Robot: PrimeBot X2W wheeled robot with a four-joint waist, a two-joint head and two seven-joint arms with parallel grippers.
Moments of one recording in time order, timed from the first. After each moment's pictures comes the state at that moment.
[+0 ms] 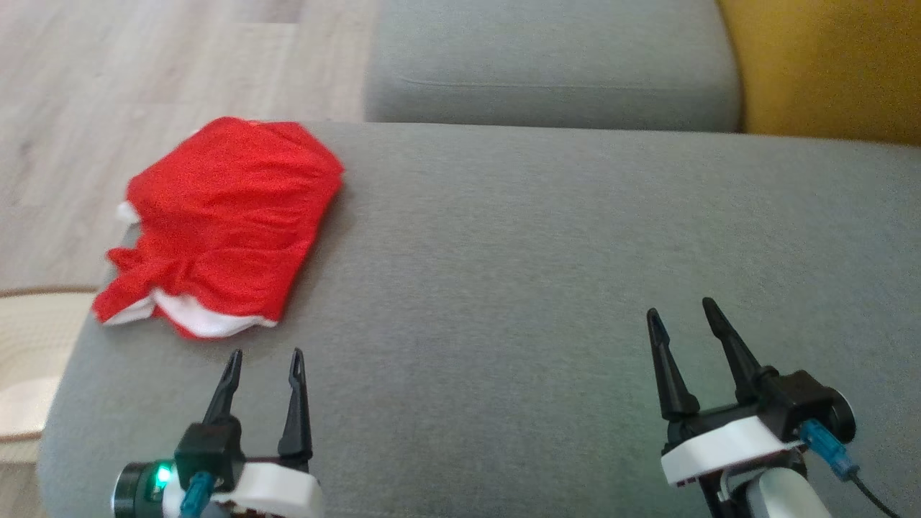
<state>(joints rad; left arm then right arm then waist) 0.12 0.06 -0.18 0.11 -0.05 0.12 -0.25 -0.01 -0.04 0.13 0.24 0.08 0.13 -0.25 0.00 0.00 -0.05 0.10</state>
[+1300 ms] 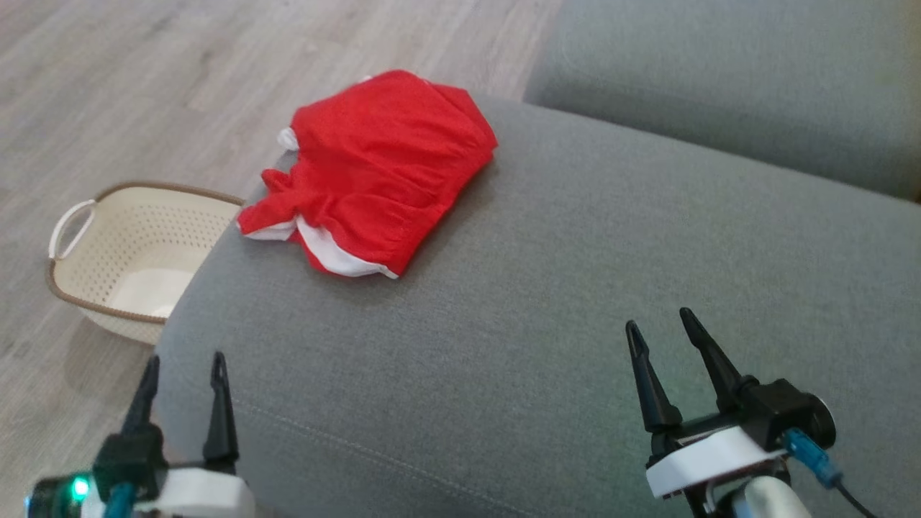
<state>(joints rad) 0.17 0.14 -0.07 0.05 -0.06 0.12 -0.25 0.01 -0.04 0.18 0.23 0.10 0.13 -0.25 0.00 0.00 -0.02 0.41</state>
